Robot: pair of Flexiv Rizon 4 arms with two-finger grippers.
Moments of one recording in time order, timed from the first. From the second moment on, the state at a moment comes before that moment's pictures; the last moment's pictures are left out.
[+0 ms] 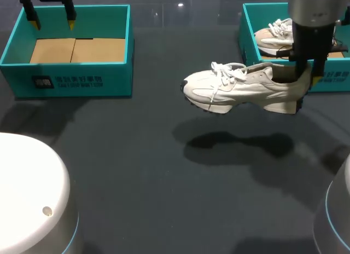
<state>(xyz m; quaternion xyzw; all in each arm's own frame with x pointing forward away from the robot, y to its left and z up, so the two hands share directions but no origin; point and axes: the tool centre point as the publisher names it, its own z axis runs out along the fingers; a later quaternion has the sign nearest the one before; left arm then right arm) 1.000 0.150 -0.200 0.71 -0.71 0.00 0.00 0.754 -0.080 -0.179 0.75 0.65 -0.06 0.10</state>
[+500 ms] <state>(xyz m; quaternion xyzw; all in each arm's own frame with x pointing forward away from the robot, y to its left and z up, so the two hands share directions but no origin) 1.000 0.150 -0.200 0.71 -0.71 0.00 0.00 0.724 -0.022 -0.217 0.70 0.71 -0.05 0.11</state>
